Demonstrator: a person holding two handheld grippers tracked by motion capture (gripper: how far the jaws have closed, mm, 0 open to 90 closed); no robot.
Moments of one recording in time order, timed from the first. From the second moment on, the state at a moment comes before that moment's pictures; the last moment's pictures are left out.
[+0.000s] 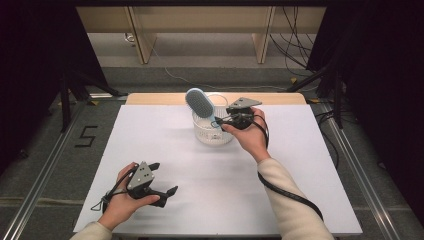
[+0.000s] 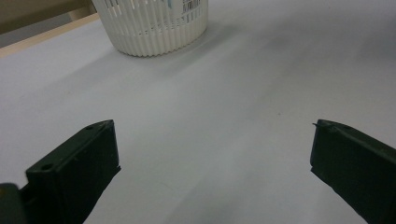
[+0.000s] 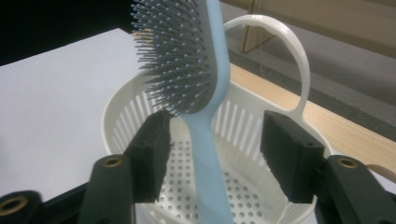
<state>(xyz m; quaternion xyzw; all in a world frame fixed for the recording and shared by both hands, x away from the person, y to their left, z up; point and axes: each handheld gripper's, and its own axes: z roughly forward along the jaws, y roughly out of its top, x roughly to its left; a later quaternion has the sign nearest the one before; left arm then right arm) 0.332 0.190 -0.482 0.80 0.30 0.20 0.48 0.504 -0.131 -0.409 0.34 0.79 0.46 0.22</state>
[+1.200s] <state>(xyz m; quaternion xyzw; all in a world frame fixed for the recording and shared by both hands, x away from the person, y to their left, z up) 0.332 0.191 -0.481 0.80 0.30 0.20 0.48 0.458 -0.186 -0.418 0.33 0.78 0.48 0.21</state>
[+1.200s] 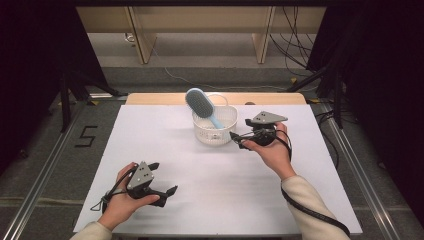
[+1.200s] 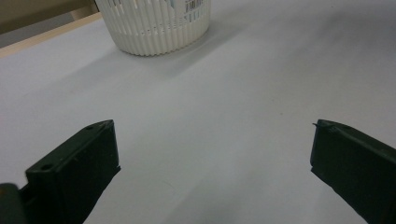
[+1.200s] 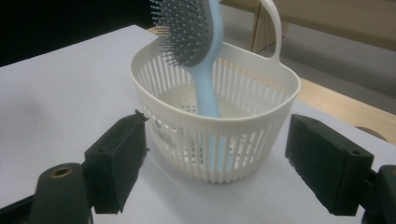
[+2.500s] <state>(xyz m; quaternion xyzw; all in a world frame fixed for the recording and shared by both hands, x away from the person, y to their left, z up) 0.332 0.192 -0.481 0.80 0.31 0.20 0.48 0.404 -0.239 -0.434 0.33 0.79 0.48 0.21</state>
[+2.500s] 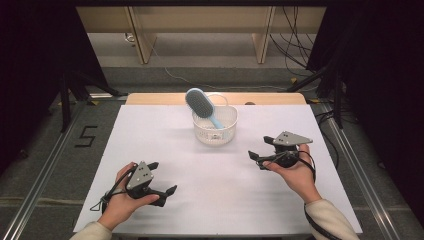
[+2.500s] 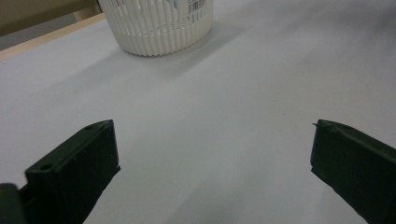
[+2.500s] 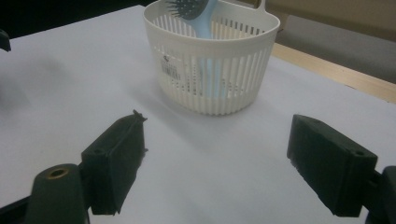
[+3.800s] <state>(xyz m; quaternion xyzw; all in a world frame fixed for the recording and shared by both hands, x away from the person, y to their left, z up) 0.332 0.193 -0.481 0.80 0.31 0.21 0.48 0.355 -0.269 -0.449 0.33 0.78 0.49 0.19</state>
